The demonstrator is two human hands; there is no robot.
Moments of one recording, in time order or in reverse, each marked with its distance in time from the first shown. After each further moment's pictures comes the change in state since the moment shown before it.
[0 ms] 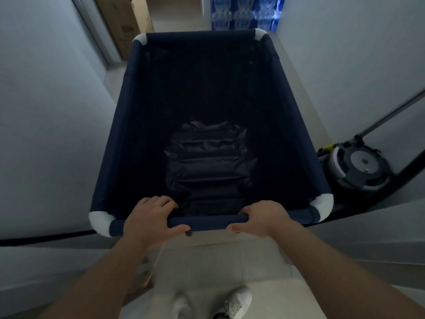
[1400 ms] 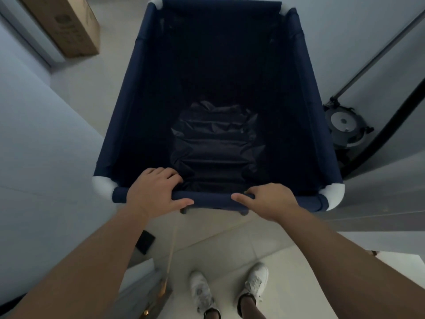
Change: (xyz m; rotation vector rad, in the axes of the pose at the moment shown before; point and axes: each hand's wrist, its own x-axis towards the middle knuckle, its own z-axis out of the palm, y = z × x) left_hand 0.104 -0.083 -0.013 0.080 -0.090 0.345; right_hand 0.025 -0.047 -0.001 0.168 0.296 0.250
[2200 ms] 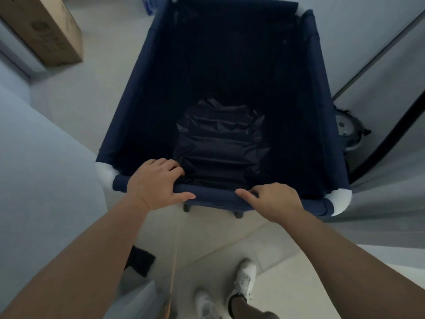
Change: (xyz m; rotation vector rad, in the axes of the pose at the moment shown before) left_hand 0.091 -0.070 -0.008 0.038 0.021 0.121; right_hand 0.065 -0.013 -0.027 0.010 0.073 0.125
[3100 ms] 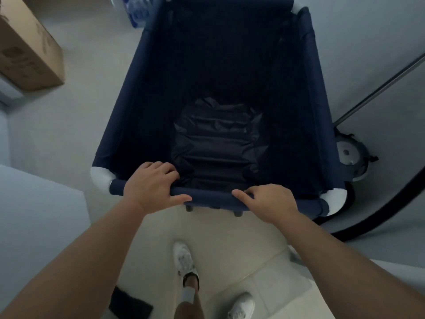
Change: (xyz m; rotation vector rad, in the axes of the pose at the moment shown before) left_hand 0.212 -0.120 -0.013 0.022 -0.074 0.028; right_hand 0.214 0.025 -0.092 0.019 0.003 0.069
